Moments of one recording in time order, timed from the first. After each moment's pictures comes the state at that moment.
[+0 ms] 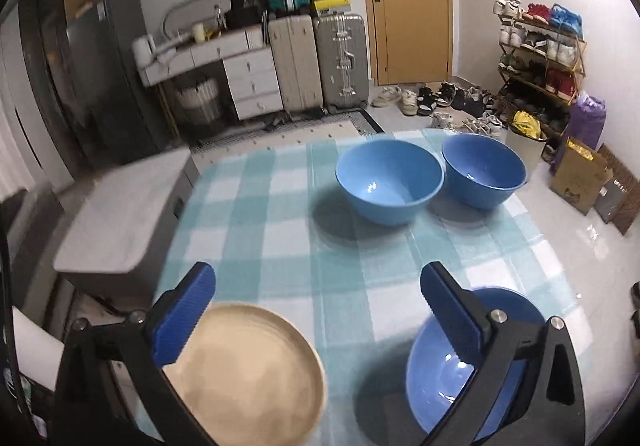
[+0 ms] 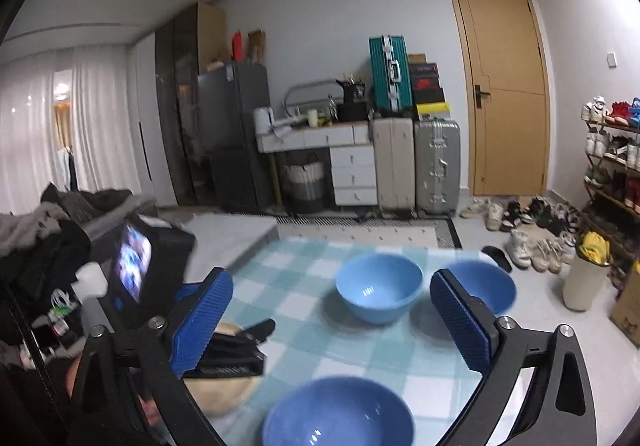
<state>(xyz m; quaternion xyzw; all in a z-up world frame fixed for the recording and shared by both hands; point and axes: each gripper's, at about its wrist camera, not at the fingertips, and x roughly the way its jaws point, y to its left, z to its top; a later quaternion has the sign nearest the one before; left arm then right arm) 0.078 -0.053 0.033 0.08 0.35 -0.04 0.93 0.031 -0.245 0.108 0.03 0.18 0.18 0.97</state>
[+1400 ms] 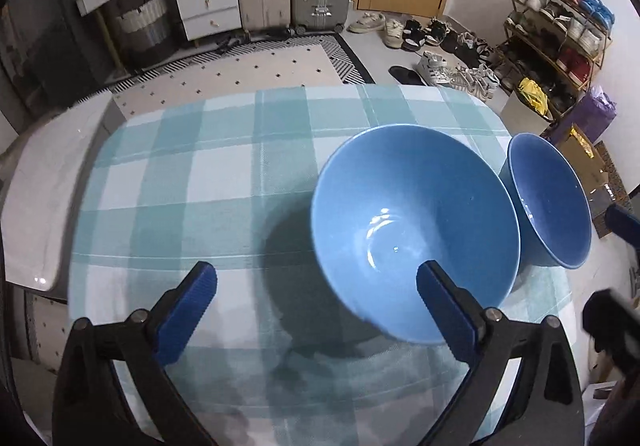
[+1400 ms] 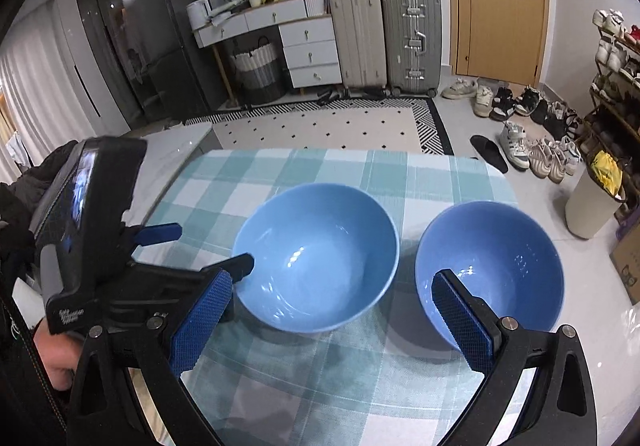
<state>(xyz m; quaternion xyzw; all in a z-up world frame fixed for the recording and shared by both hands) 0.311 -0.076 -0.052 0.02 0.51 -0.10 0.85 0.324 -0.252 -0.022 0.01 0.43 0.12 0.89</state>
